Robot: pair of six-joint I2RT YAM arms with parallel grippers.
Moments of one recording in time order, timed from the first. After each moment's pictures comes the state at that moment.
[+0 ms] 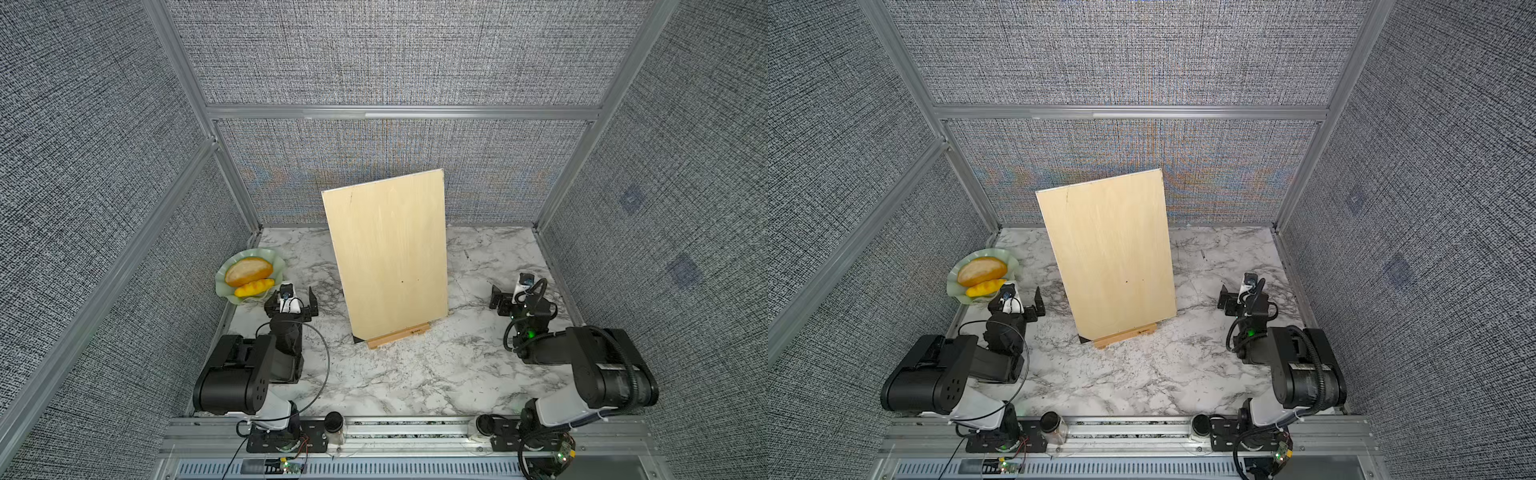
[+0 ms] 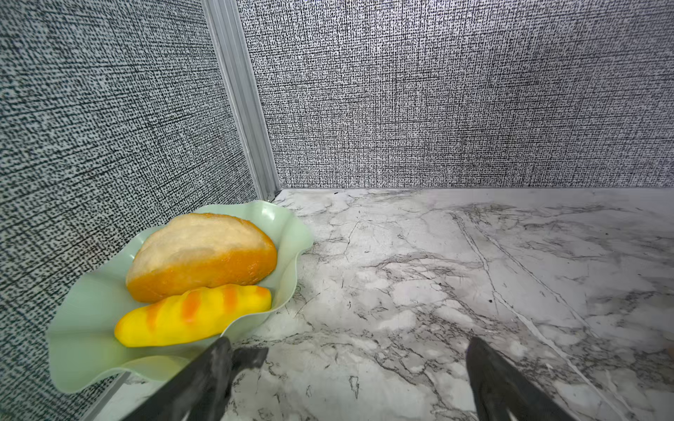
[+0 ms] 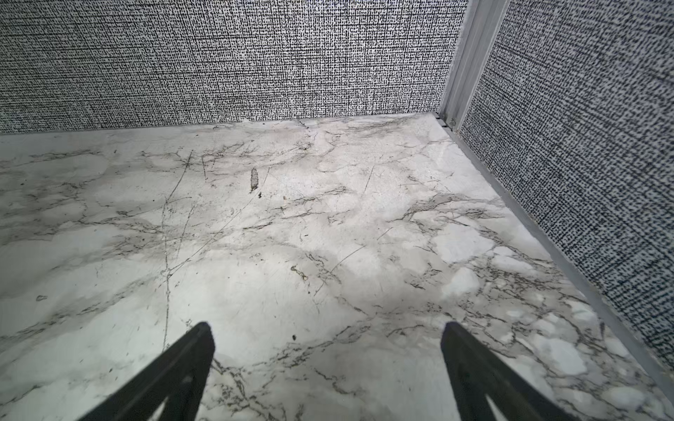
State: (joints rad) left arm -0.06 1.54 0.15 1.29 -0.17 0.06; right arm -0.04 1.55 0.32 0.95 0.04 0.03
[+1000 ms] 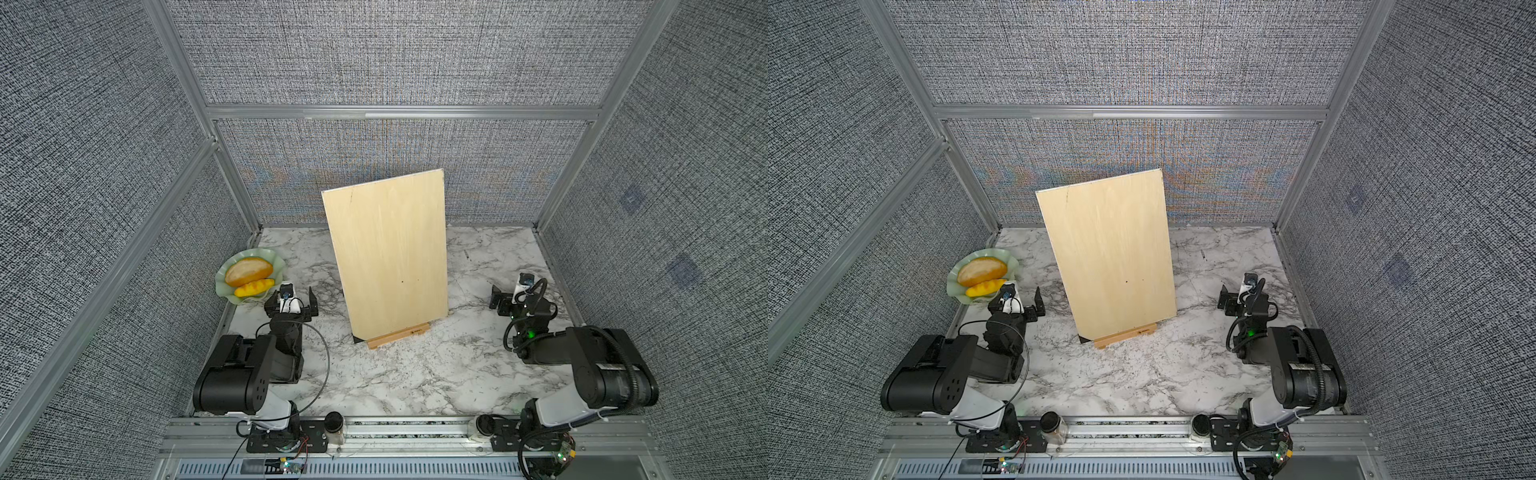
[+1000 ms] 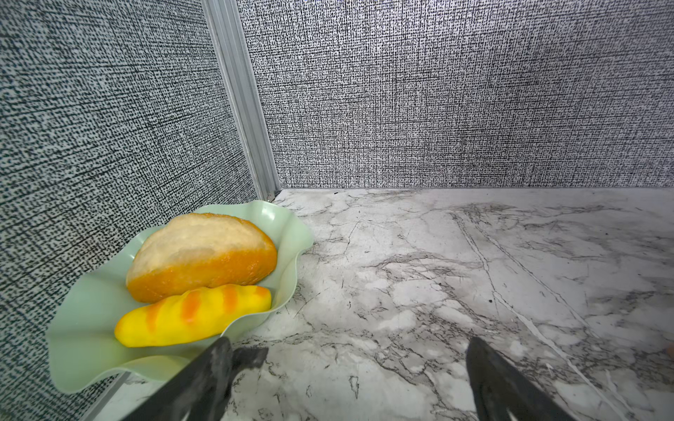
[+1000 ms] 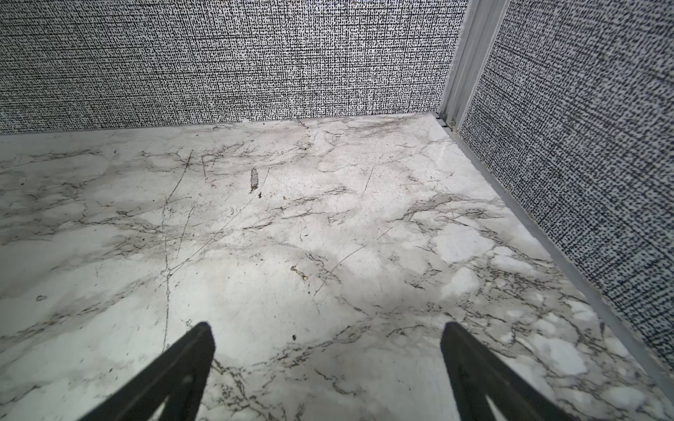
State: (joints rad) left arm -0.06 1.54 0.15 1.29 -0.17 0.06; right arm -0.04 1.55 0.32 0.95 0.04 0.03
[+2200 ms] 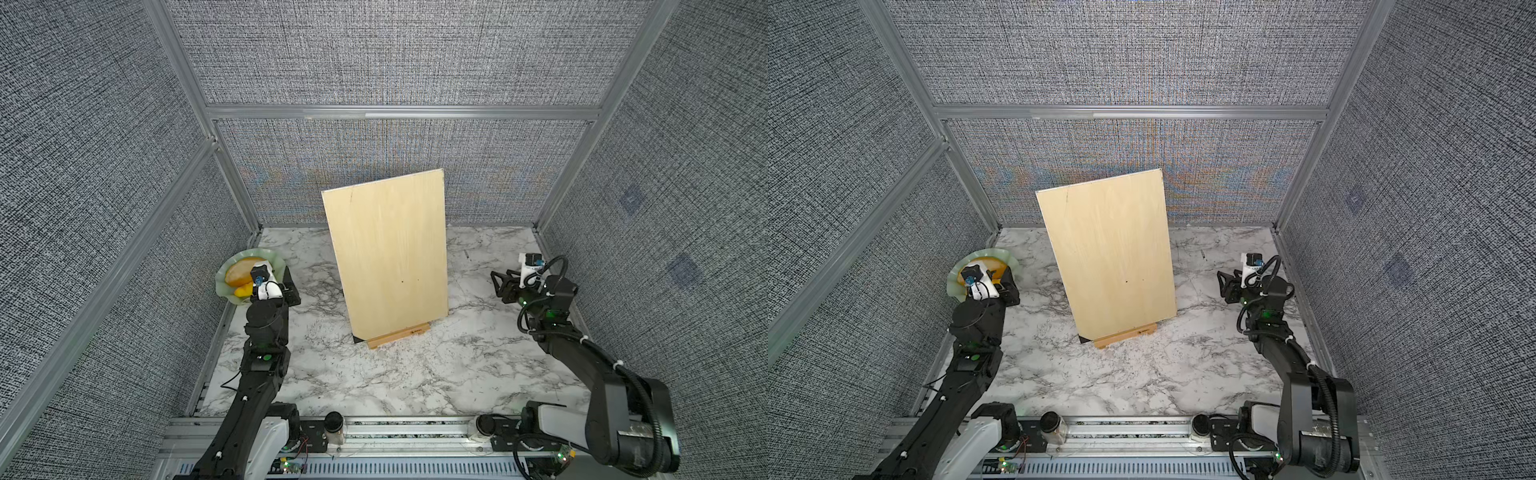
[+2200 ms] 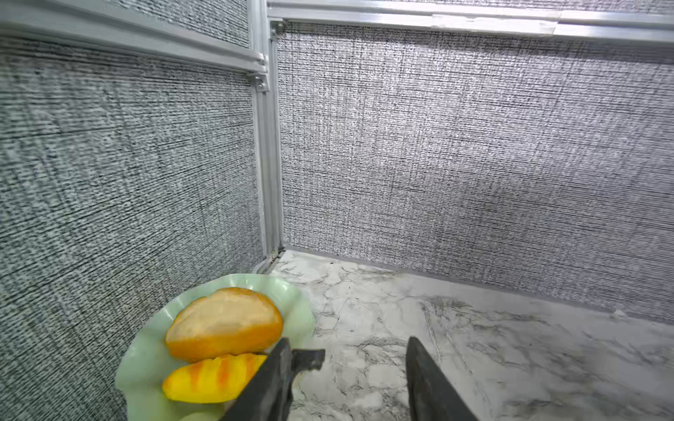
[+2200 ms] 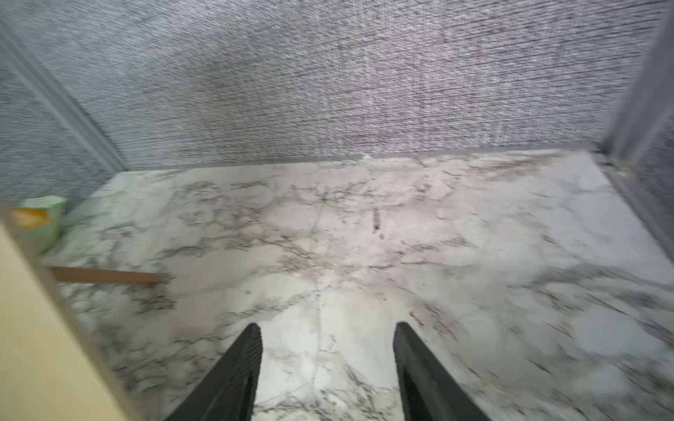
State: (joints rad) left arm -0.06 0.81 0.45 0.37 -0.16 -0.11; right arm -0.12 1.23 0.56 0.41 -0.51 0.13
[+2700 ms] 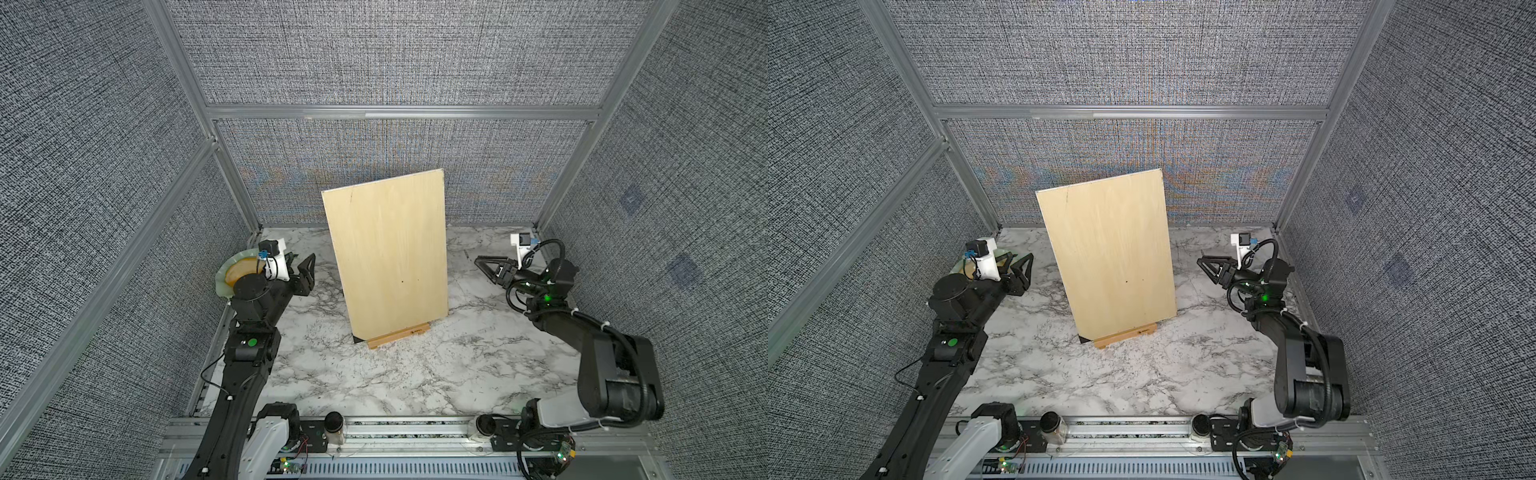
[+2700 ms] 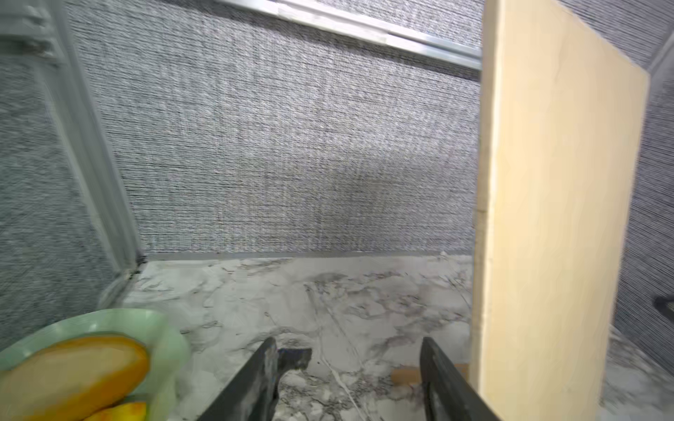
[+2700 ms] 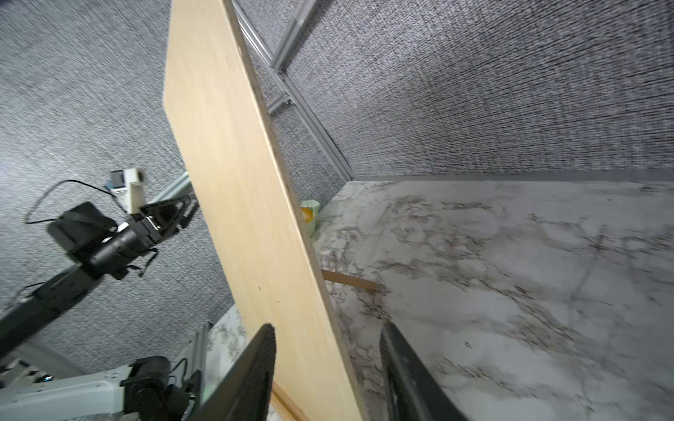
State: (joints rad) left arm -0.06 0.84 0.75 0.00 0.31 -0.16; right arm -0.12 1.55 0.71 1.04 -1.15 0.83
